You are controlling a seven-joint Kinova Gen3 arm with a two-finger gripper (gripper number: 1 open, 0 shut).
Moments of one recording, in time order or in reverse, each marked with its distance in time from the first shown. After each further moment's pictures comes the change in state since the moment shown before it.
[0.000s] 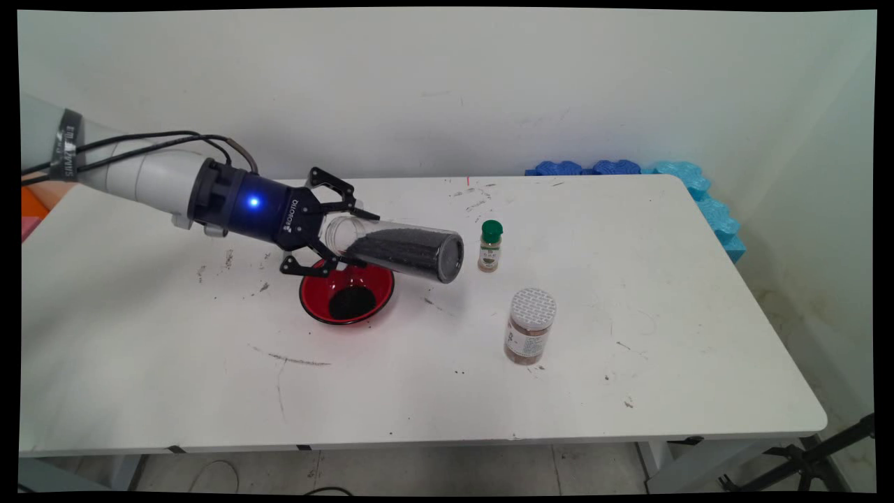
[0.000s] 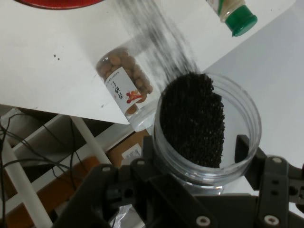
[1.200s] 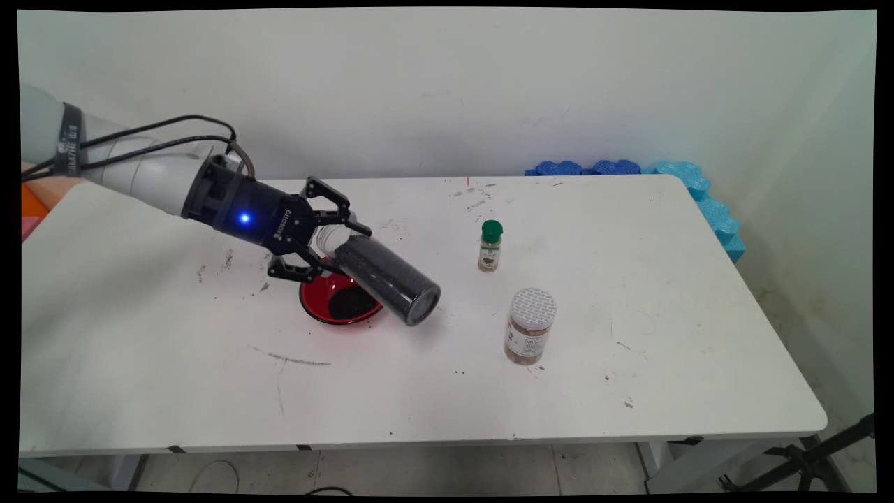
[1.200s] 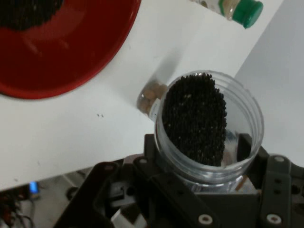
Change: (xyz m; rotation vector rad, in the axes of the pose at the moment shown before) arm 0.001 0.006 -0.005 0.097 0.061 0.443
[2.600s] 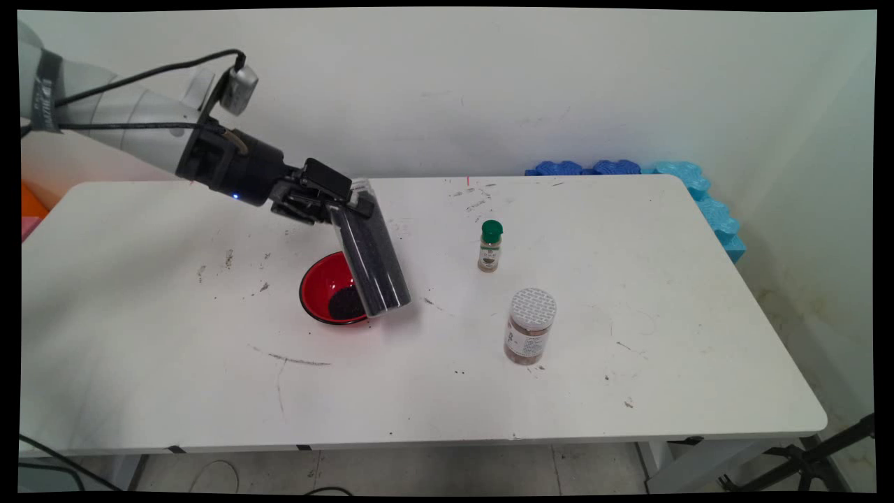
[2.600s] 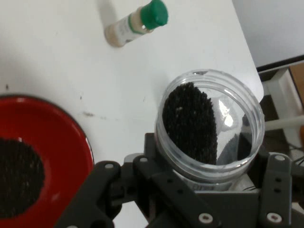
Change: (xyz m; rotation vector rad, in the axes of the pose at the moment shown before) arm -0.020 0.051 -0.019 0.052 0.062 0.928
